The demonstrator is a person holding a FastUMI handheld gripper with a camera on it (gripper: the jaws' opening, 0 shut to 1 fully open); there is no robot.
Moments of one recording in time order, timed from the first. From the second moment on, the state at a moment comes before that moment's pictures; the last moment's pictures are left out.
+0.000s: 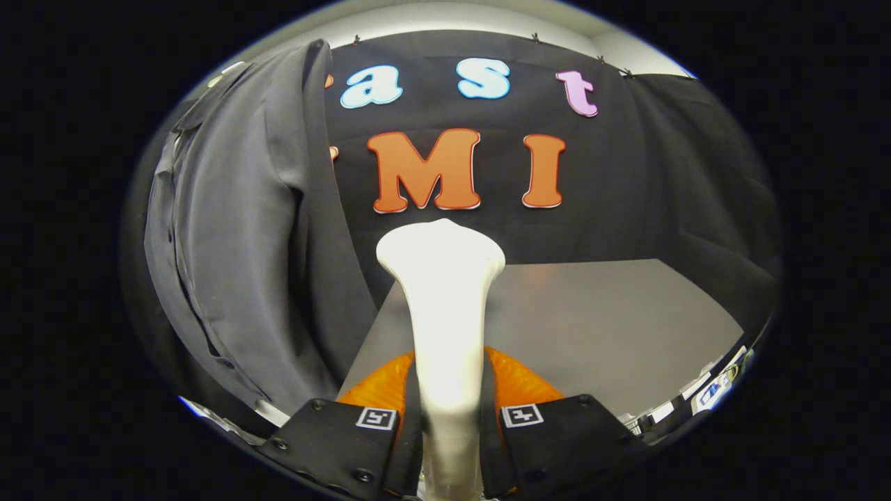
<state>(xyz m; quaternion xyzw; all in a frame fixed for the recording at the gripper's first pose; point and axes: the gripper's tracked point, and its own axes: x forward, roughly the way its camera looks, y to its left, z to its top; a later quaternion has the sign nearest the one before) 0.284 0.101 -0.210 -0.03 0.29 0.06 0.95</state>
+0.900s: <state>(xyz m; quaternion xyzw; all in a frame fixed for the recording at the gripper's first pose) 0.158 0.160 -0.090 0.00 0.09 0.08 0.99</state>
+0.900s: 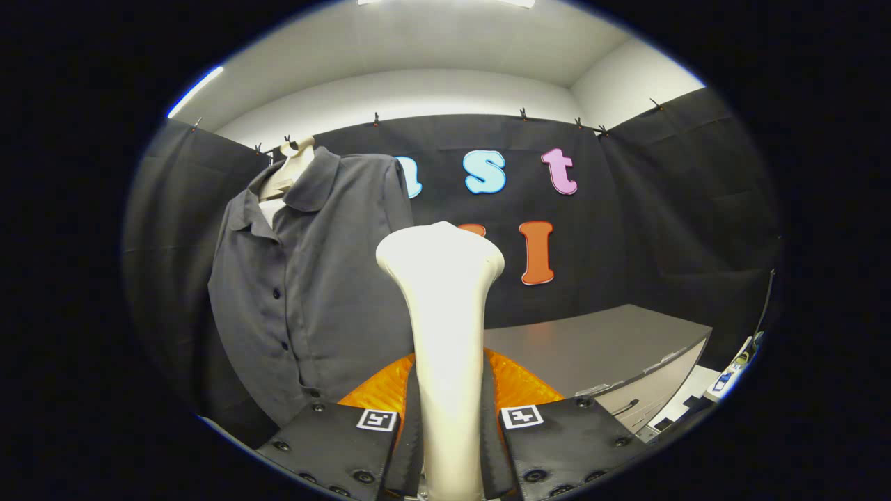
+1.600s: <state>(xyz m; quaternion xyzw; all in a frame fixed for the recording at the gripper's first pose) 0.192 0.292 -0.082 -0.01 0.07 0.15 0.99</state>
